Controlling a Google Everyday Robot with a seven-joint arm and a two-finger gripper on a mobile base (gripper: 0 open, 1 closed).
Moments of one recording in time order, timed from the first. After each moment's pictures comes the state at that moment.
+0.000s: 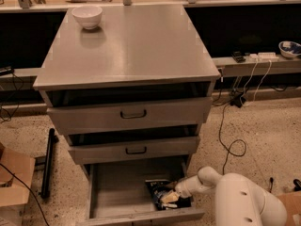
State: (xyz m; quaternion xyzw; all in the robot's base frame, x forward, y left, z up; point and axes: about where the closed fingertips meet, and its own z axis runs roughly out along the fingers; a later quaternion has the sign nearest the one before) arm 0.532 -0.093 0.130 -0.45 0.78 0.39 0.21
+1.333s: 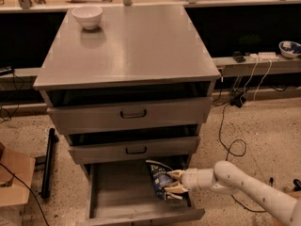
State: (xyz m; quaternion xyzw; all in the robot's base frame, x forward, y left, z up) arm 0.513 -0.088 0.340 -0.52 0.68 0.35 0.38
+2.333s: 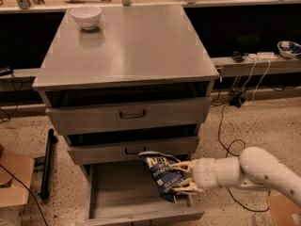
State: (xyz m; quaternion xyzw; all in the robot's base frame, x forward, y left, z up) arm 0.431 -0.084 0.570 -0.66 0.56 0.24 0.43
